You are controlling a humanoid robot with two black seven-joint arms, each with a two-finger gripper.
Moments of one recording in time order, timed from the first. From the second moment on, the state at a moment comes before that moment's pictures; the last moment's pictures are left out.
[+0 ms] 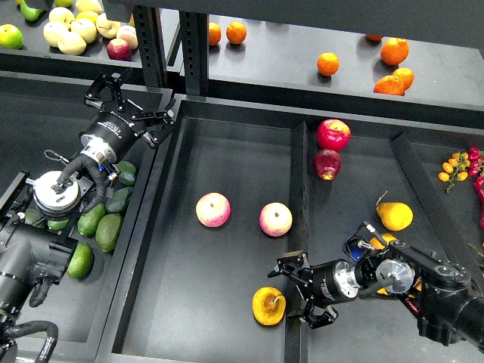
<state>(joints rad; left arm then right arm) -0.36 0.00 -1.57 -1.07 0.15 -0.20 0.25 0.74 -0.11 0.18 0.62 -0.21 0.58 -0.49</state>
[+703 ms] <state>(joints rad) -0.36 0.00 -1.56 -1.07 0.15 -0.20 0.25 0.75 -0.14 0.14 0.63 -0.06 0.58 -0.49</state>
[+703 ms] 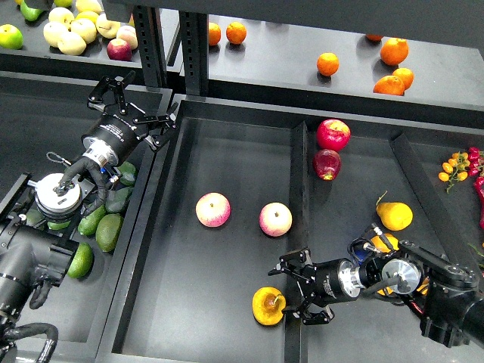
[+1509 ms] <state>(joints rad) -0.35 0.00 -1.56 -1.06 0.15 -0.21 0.25 0.73 -0.17 0.08 0.66 0.11 0.58 -0.49</state>
